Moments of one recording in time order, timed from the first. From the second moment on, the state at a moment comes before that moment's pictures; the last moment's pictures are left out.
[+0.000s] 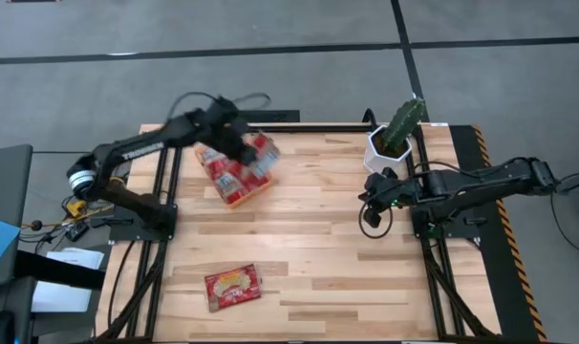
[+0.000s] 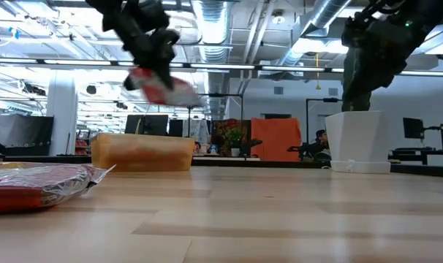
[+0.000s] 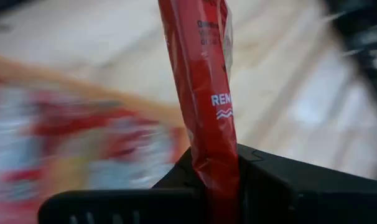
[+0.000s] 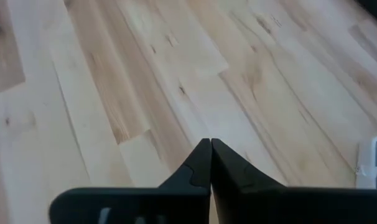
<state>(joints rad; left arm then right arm) 0.64 1.37 1.13 -0.60 0.33 -0.42 0.08 0.90 0.65 -0.62 0.32 0.47</state>
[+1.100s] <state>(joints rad) 1.04 1.63 1.13 -0.85 0.37 0.27 0.08 1.02 0.65 -0.59 0.29 0.50</state>
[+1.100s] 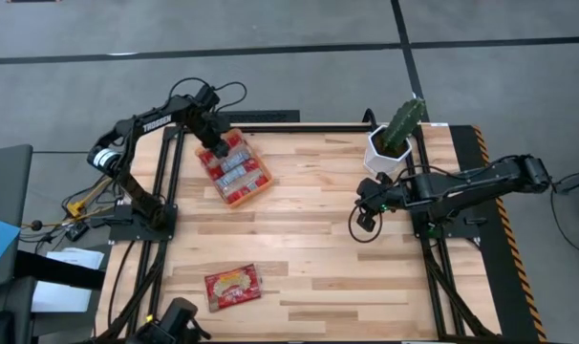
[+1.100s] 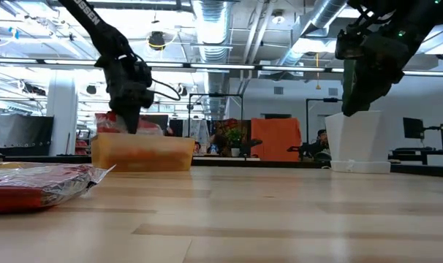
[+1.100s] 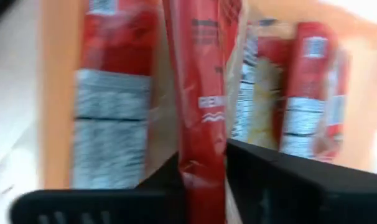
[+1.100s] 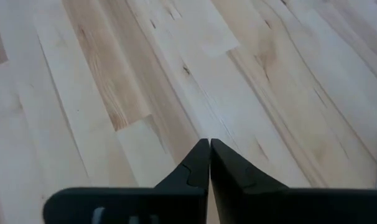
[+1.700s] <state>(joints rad) 1.04 1.63 1.15 -0.81 0.29 0.14 0.08 1.02 0.65 -0.59 0.29 0.50</state>
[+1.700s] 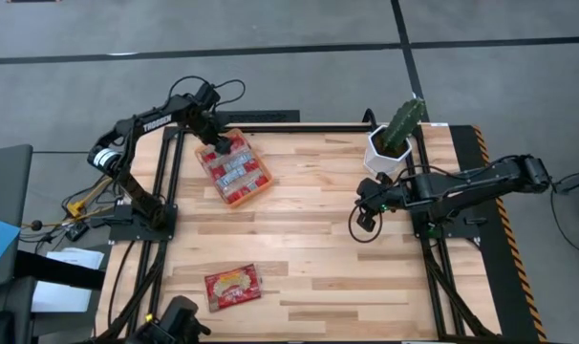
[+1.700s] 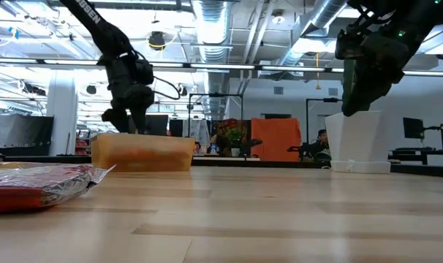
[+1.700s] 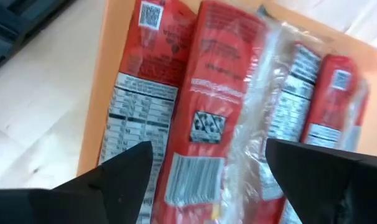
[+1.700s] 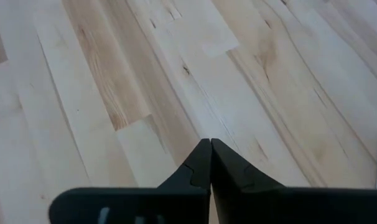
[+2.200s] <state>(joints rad) 0.71 1.44 1.33 -1.21 0.37 0.12 0.08 1.02 0.65 -0.59 0.29 0.49</state>
